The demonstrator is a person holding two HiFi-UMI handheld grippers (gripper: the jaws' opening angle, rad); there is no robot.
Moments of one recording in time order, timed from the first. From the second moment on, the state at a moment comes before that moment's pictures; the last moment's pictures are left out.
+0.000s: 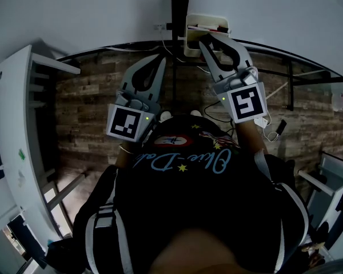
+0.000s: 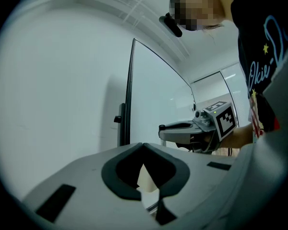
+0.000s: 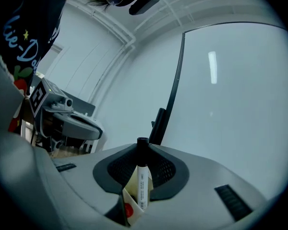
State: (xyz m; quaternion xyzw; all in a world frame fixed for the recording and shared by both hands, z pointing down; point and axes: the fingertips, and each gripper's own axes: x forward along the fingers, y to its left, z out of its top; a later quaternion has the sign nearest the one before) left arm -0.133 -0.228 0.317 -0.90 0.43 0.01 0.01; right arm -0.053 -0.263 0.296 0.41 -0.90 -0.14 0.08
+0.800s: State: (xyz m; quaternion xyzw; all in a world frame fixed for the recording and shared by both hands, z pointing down) left arm -0.117 -0.230 0.308 -0.91 0.42 0.00 0.02; right arm -0.032 -0.254 0.260 0.41 -0.90 -0.15 0.01
